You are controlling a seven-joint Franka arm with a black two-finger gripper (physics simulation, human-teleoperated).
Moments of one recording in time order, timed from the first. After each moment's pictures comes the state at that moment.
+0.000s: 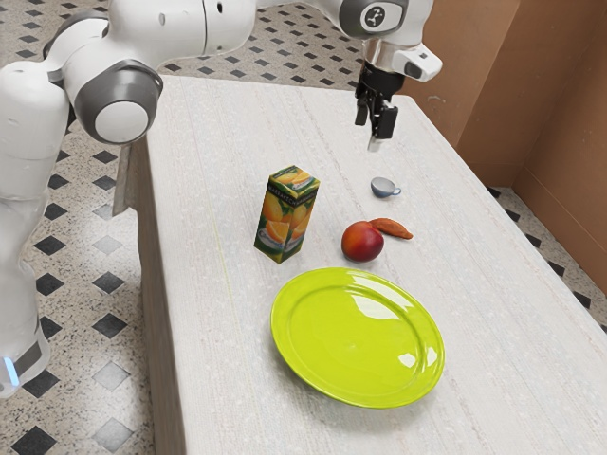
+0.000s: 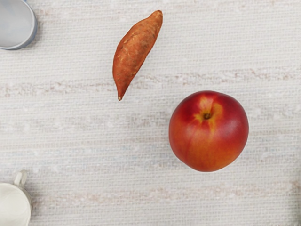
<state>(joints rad) -0.33 0.30 0.55 -1.18 -0.14 1.50 0.25</state>
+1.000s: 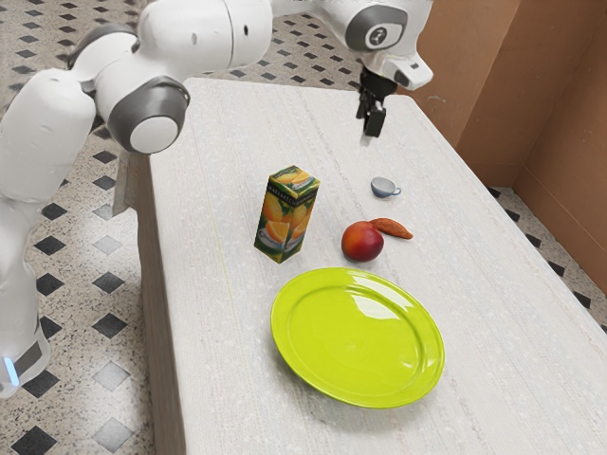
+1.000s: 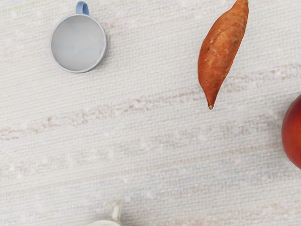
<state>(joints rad) -0.17 0.44 0.50 -1.09 -0.09 1.57 0.50</state>
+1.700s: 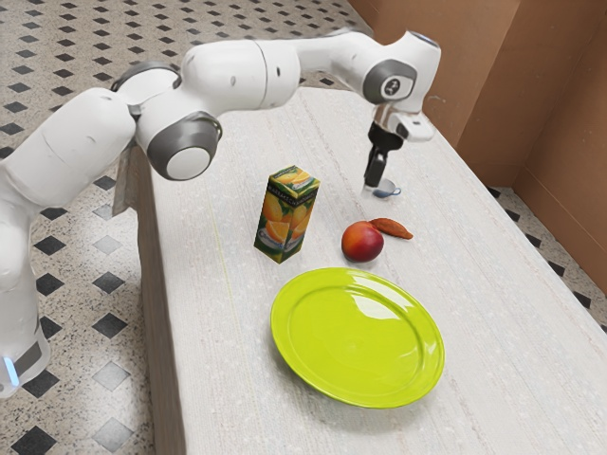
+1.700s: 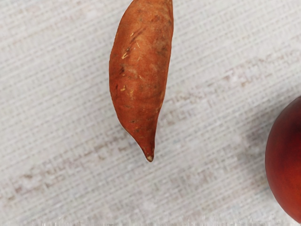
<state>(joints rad) 0.02 0.68 0.30 -0.93 -0.22 1.50 0.73</state>
